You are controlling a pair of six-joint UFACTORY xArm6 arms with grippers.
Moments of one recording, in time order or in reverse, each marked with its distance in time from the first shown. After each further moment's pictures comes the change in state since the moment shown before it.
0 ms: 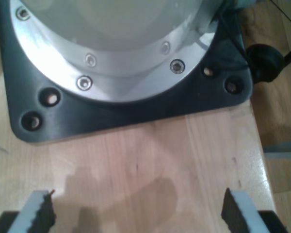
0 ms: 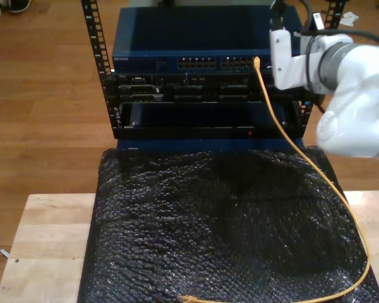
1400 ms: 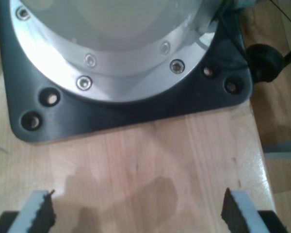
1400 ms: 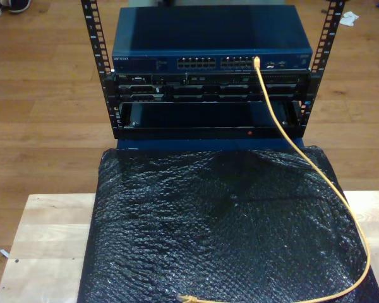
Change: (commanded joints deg) left arm 0.0 0.0 0.0 0.0 0.0 0.0; right arm -56.1 -18.0 1.9 -0.2 71.5 -40.2
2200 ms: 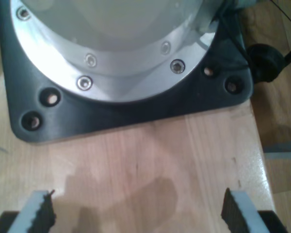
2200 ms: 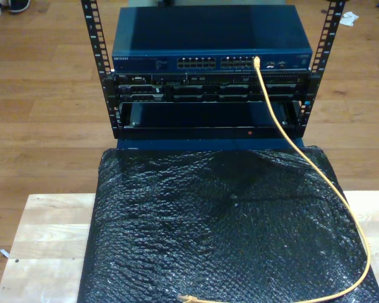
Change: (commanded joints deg) left arm 0.0 0.0 0.0 0.0 0.0 0.0; right arm -28.1 -18.1 21.2 -4.0 7.5 -29.4
